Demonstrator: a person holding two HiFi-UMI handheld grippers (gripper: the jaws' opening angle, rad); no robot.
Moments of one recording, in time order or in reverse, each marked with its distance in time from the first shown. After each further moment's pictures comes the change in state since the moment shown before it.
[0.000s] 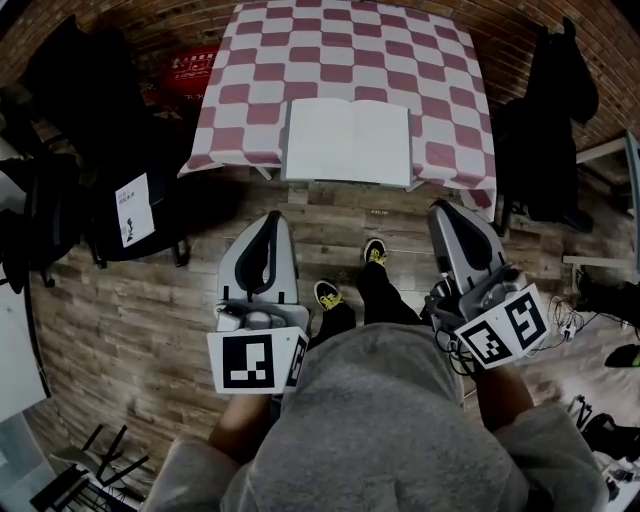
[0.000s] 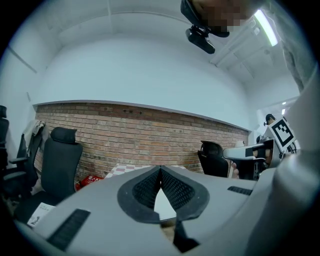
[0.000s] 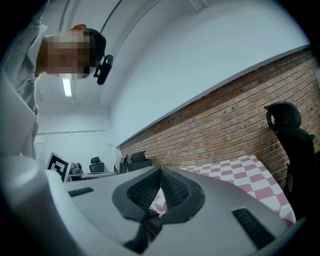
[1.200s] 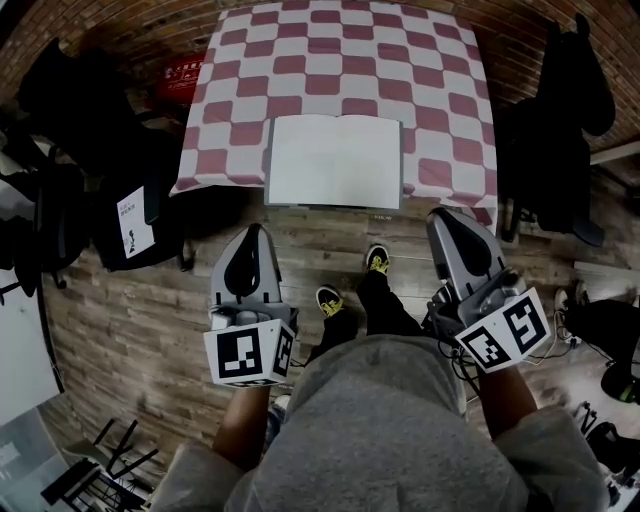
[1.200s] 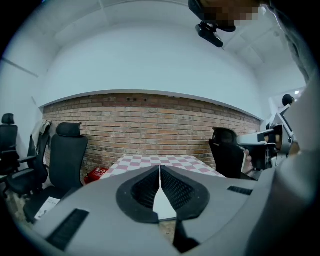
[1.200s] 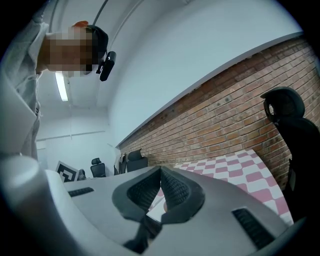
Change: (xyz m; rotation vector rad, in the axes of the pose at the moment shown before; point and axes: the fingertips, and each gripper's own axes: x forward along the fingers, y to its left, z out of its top) left arm 0.069 0.009 -0.040 0.010 0.108 0.126; right arm 0.019 -0.086 -0.006 0.054 0.042 0.022
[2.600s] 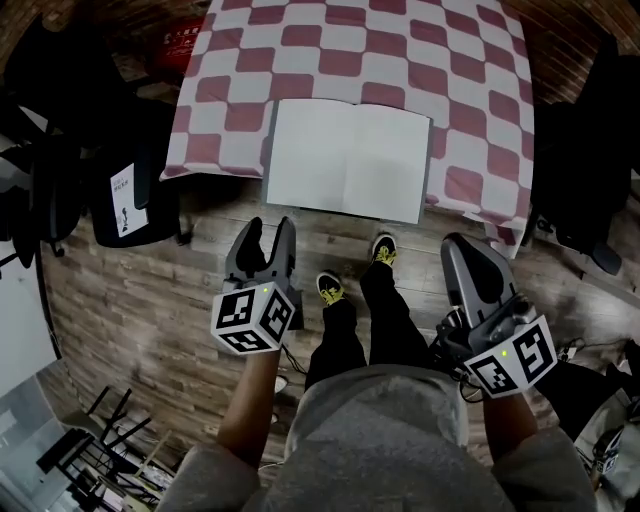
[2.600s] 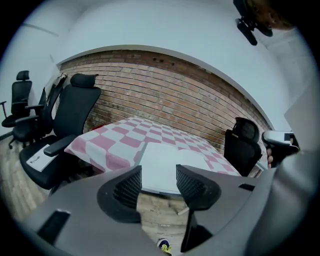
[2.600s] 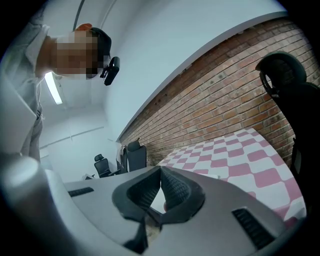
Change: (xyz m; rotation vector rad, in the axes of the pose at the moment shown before) left arm 0.080 0.030 -0.143 -0.305 0.251 0.056; right arm 0.028 -0.050 -0.064 0.094 0.127 0.028
